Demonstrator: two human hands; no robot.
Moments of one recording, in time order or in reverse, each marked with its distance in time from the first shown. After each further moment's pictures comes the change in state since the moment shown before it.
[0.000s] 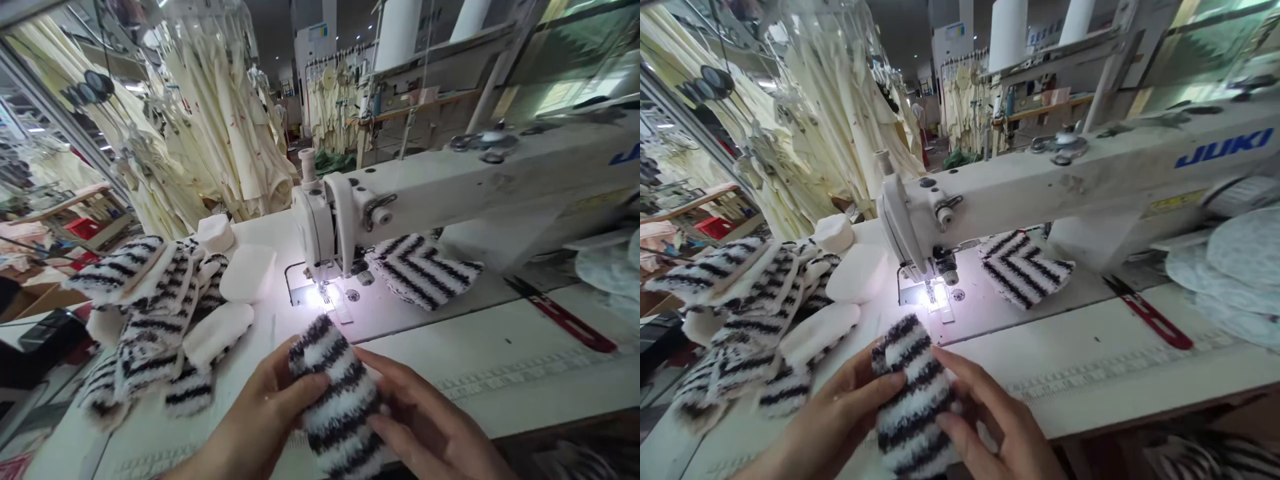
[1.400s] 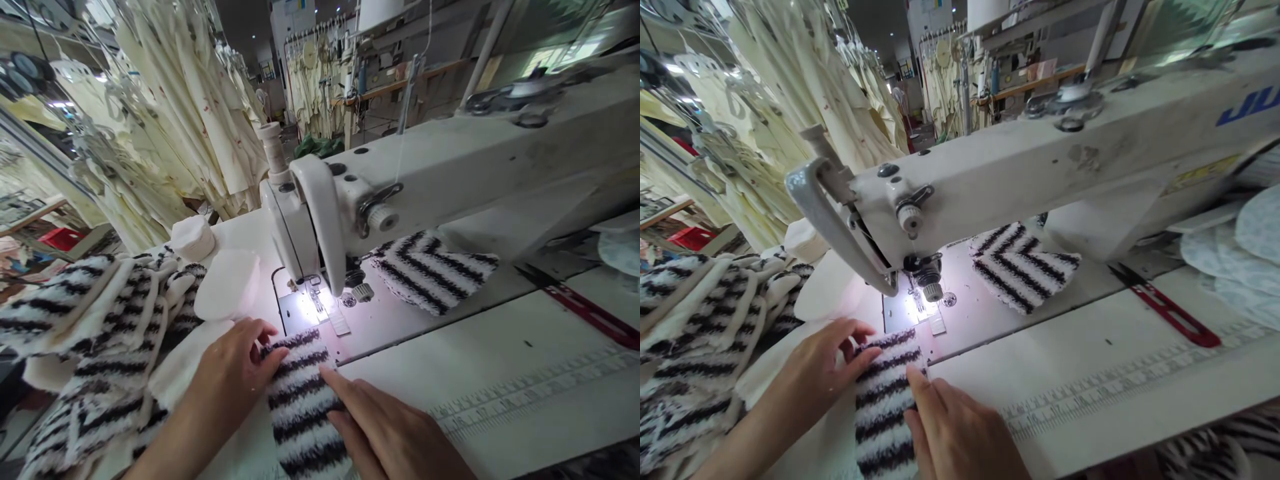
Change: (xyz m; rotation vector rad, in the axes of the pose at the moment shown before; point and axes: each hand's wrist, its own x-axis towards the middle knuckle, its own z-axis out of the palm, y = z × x) left_hand 0.043 0.031 -0.049 1.505 0.283 0.440; right_hand 0.029 0.015 0.023 -0.674 -0.004 -0.404
